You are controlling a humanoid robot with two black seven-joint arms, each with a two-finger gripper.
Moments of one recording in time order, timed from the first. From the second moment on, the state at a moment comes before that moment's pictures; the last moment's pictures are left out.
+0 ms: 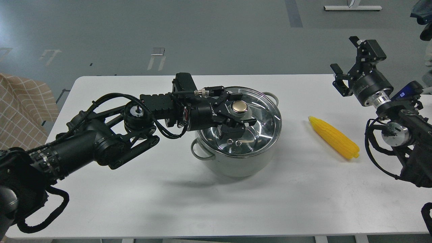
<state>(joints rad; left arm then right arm) -0.84 0.26 -0.51 -1.08 2.18 -0.01 -0.49 0.85 -0.33 0.60 0.45 -0.32 0.42 0.49</state>
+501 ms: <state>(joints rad) -0.85 0.26 -0.52 -1.07 2.18 -0.01 -0.49 0.83 -0.33 0.60 0.46 -0.32 0.42 0.49</state>
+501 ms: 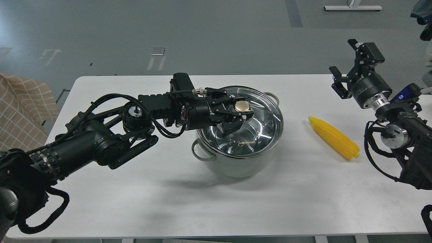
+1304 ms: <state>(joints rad) -0.79 1.00 -0.51 -1.33 1.81 0.21 -0.49 0.82 -0.34 0.60 0.47 -0.33 0.42 0.49</state>
